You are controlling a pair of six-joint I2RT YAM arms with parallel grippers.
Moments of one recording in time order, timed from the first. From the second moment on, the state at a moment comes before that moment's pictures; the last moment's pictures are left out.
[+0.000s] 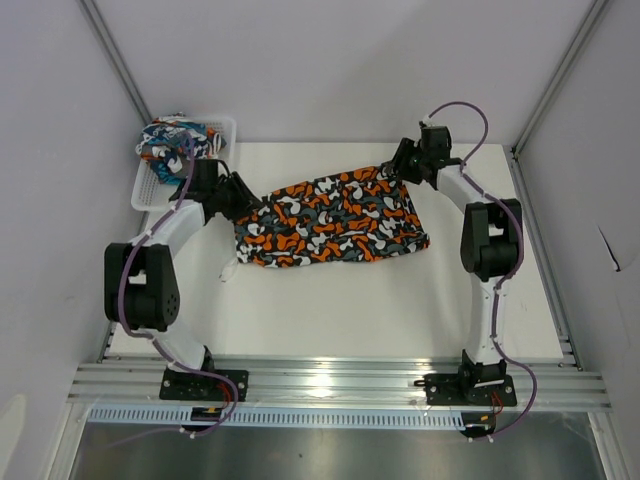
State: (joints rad) left arm -0.05 1.65 1.17 -0.30 0.32 -0.63; right arm 0.16 2.19 1.78 -0.20 -0.23 0.46
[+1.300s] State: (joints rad) left arm -0.01 1.98 1.35 -0.24 0.30 -0.62; right arm 0.14 2.40 1.91 -0.32 -0.15 0.46
